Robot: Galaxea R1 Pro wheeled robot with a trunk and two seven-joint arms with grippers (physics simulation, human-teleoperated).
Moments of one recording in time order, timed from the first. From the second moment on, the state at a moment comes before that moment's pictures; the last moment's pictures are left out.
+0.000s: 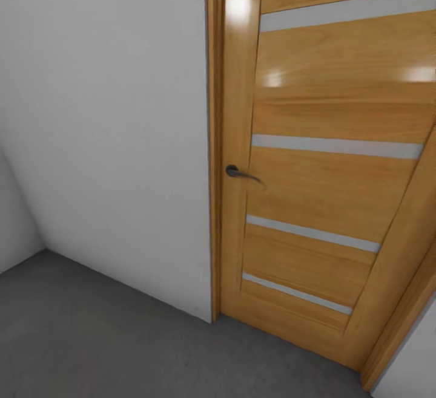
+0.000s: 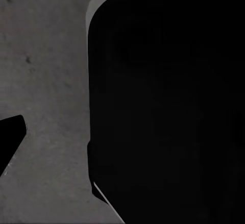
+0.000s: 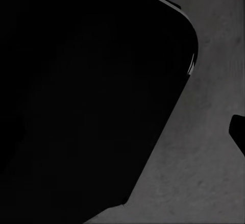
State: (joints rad) left arm 0.00 0.02 0.01 -0.03 0.01 -0.02 0.00; right arm -0.01 0.01 0.48 0.00 -0.09 -0.06 0.01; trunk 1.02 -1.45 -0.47
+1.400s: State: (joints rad) left arm 0.00 0.02 0.01 -0.03 0.01 -0.02 0.00; right arm -0.01 0.01 0.48 0.00 -0.09 -0.06 0.01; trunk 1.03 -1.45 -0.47
